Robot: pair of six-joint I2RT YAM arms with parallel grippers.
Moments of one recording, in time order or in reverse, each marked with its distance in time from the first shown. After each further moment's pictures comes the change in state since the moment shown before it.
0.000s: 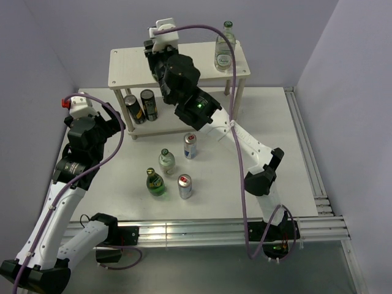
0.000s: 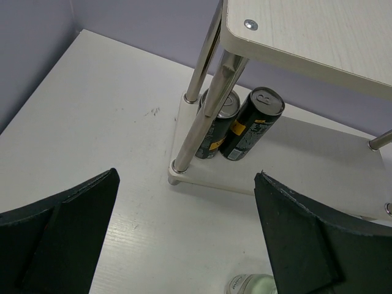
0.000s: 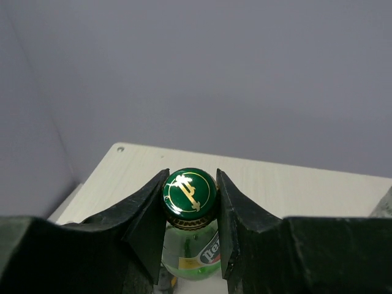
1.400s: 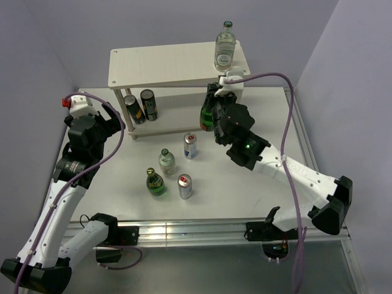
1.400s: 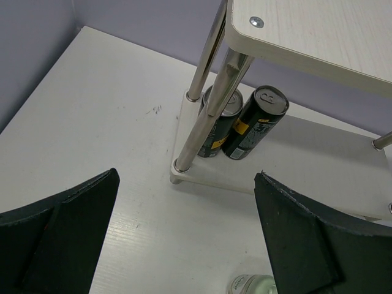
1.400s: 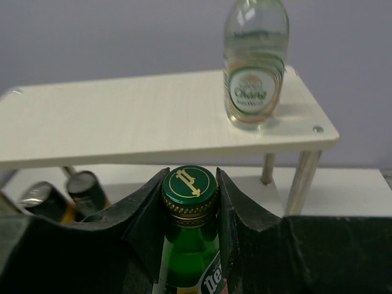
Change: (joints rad) left arm 0.016 0.011 -0.001 0.000 0.012 0.000; right arm -0.071 -0.752 -1.179 0.397 0.136 0.134
